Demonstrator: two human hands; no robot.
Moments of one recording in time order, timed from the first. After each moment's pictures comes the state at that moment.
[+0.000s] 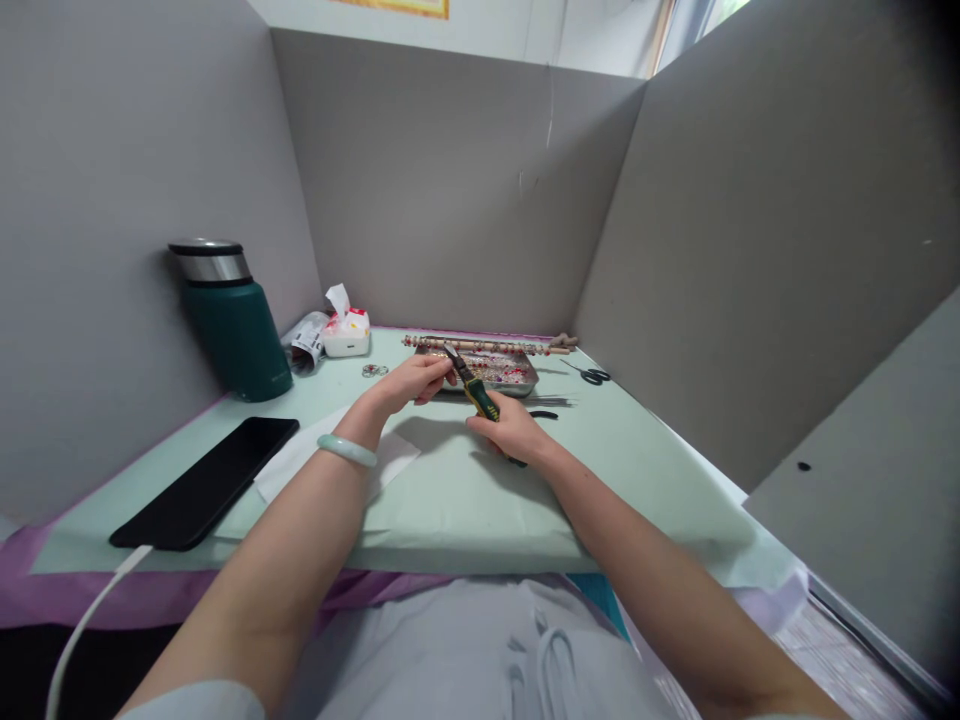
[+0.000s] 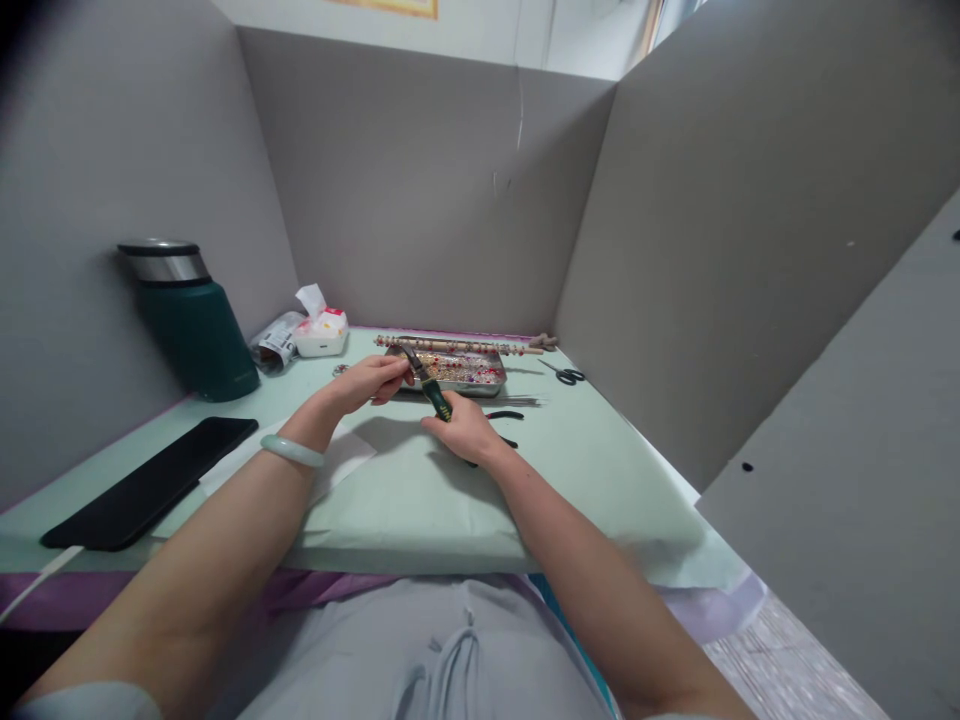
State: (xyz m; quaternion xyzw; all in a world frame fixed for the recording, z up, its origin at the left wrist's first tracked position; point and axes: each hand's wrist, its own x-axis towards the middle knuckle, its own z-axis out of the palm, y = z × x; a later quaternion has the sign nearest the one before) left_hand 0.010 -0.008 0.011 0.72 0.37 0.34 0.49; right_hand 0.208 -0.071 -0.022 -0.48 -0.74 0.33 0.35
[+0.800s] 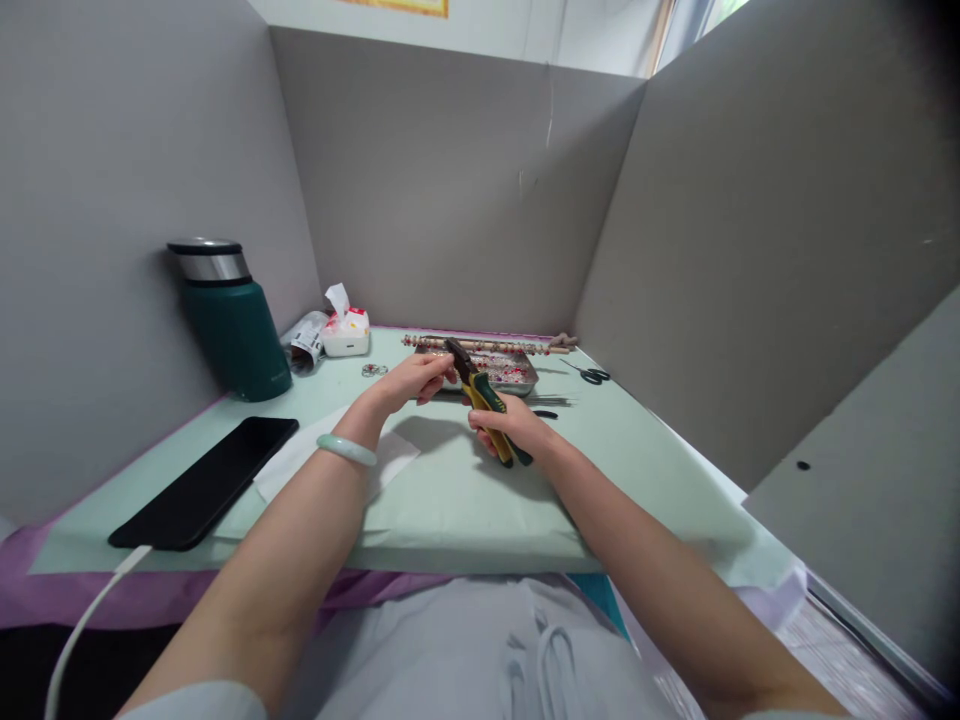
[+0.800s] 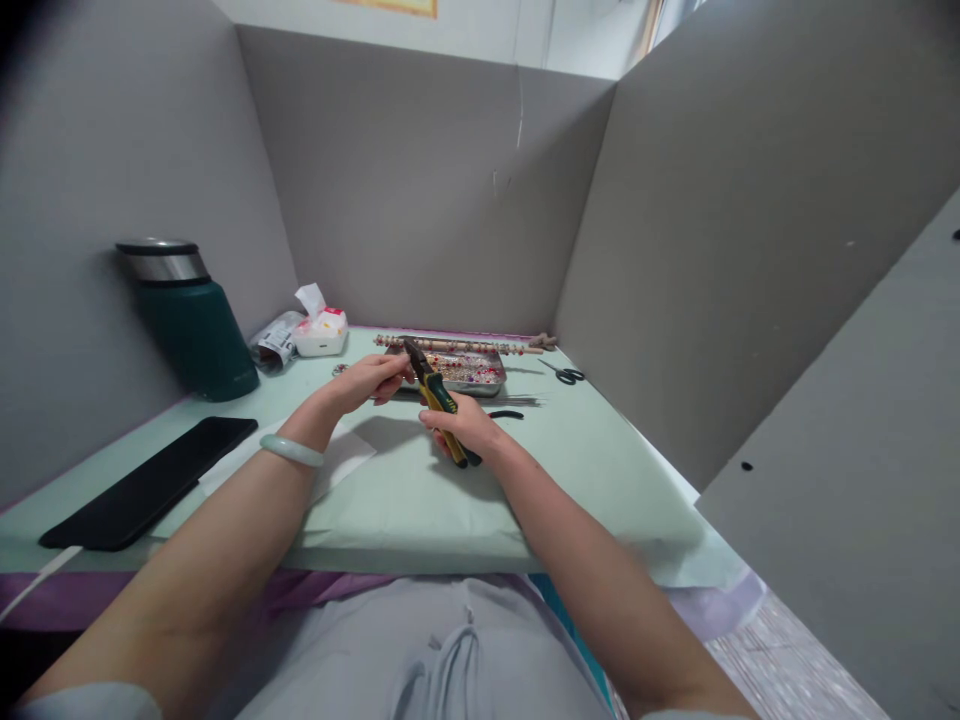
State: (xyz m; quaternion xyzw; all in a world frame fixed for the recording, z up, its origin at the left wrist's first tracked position) left_hand 0.009 -0.011 0.012 0.74 0.36 0.34 0.46; right_hand 0.210 -0.079 -0.015 -0.38 -0.66 0.53 0.37
